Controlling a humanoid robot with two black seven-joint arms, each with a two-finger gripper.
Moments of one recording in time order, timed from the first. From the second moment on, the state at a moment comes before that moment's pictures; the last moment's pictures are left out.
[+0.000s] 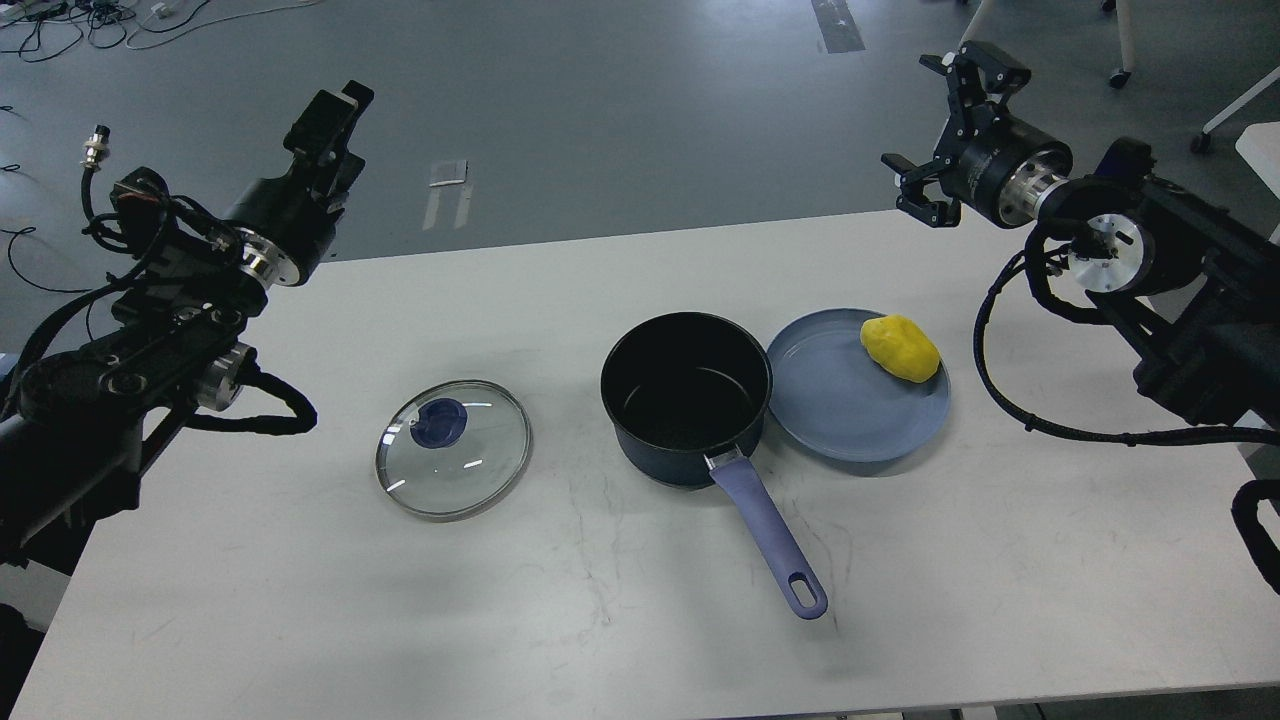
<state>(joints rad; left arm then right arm) -1.02 0.48 -0.31 -0.79 0.33 -0.09 -0.45 0.89 -0.33 0.76 0.73 -0.23 0.18 0.00</state>
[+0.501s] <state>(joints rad) -0.90 0.35 -0.61 -0.77 0.09 -0.30 -0.13 1.20 -0.60 0.10 0.88 -1.05 0.18 0.20</state>
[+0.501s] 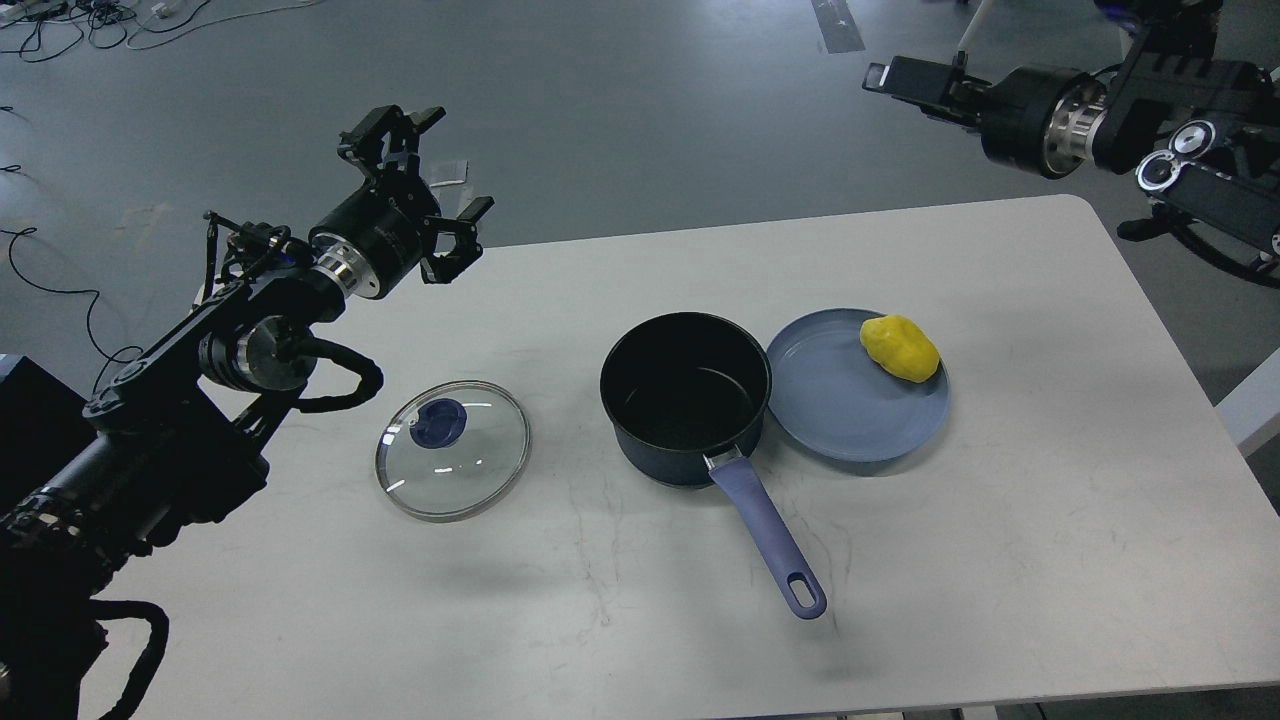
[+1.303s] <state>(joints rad) -0.89 0.36 -0.61 -0.78 0.09 -0.32 -0.13 1.09 -0.51 -0.23 0.86 -1.10 0.11 0.22</state>
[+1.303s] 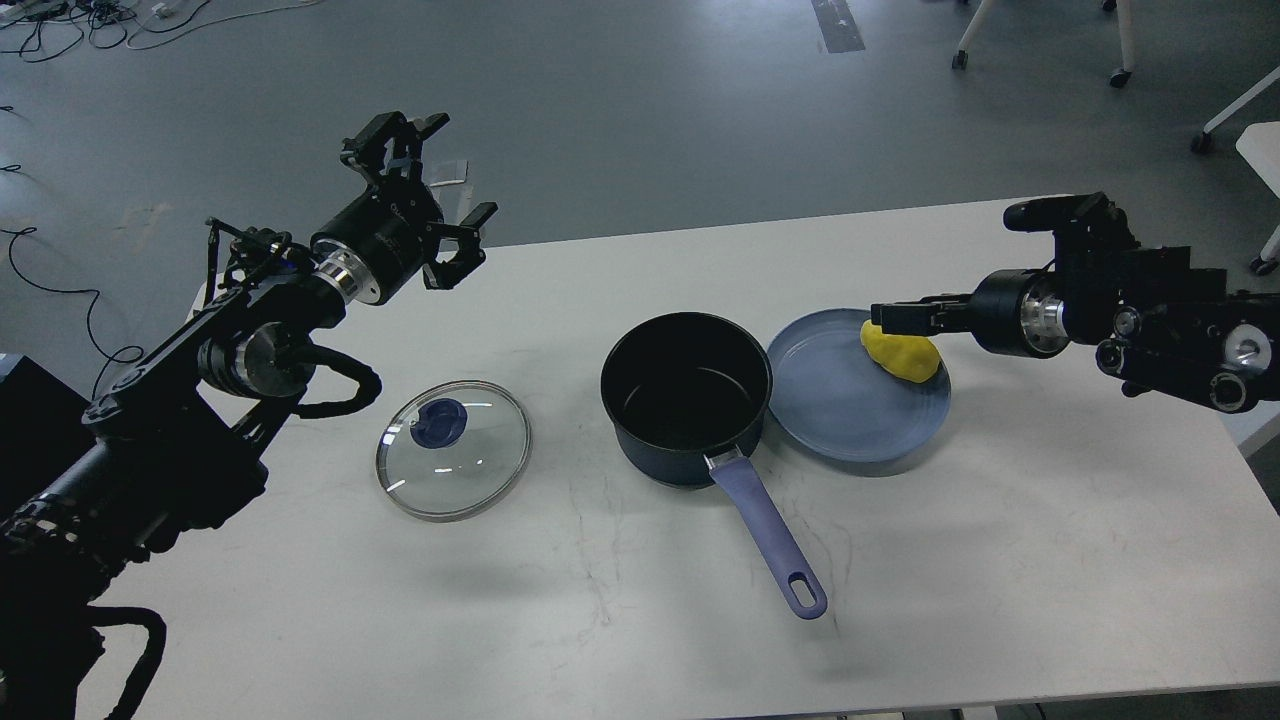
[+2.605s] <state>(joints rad) -0.89 0.37 -0.60 -0.78 0.10 -0.31 -0.16 1.05 -0.43 -0.23 0.81 -1.10 0.11 0.21</state>
